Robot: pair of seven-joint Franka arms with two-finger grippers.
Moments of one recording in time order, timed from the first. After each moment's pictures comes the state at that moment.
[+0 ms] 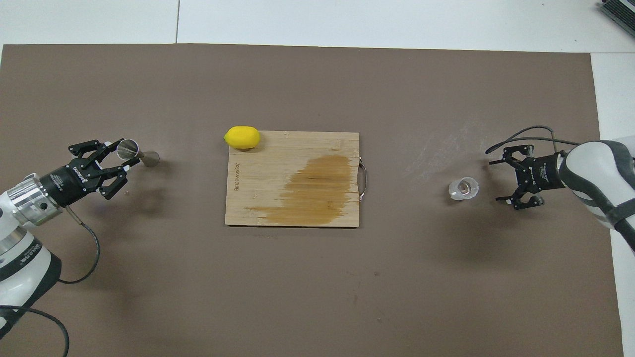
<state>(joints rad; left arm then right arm) 0.23 0.21 0.06 -2.25 -1.63 2.03 -0.72 -0.32 0.34 0.07 -2.01 0.53 2.14 0.85</state>
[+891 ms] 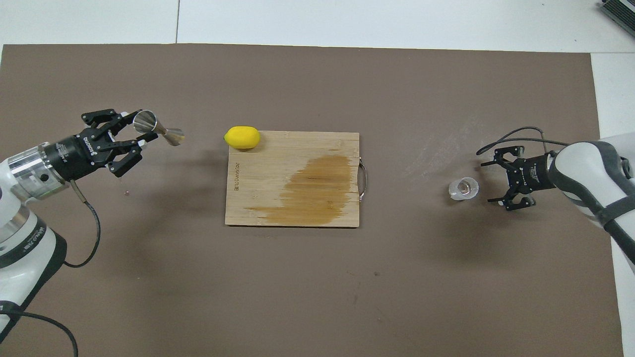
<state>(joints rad) 0.06 0.10 0.04 -2.15 -1.64 1.98 -1.00 -0.29 0.34 0.08 -2.02 0.53 2.14 0.87</state>
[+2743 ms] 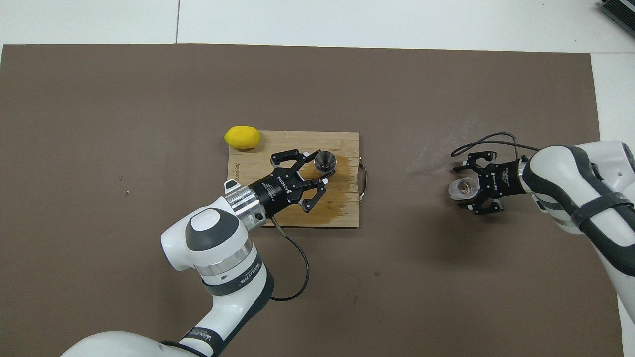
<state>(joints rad) -0.65 0.23 0.03 -2.11 -2.34 2.53 -0.65 -0.22 0.33 0.08 -2.09 0.69 2.16 0.92</state>
